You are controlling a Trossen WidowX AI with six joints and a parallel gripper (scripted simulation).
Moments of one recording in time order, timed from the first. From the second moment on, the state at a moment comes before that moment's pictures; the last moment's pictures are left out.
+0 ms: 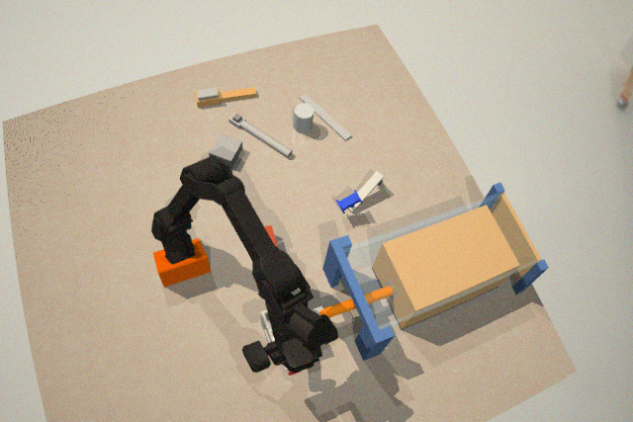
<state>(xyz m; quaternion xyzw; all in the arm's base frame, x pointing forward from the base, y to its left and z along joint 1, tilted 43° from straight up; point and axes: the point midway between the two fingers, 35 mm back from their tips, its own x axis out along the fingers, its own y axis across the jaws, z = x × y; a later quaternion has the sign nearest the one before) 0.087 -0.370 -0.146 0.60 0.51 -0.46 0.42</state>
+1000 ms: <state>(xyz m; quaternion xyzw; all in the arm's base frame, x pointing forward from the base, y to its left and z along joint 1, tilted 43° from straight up) 0.102 -0.376 -0.148 0.60 0.51 -0.47 0.40</state>
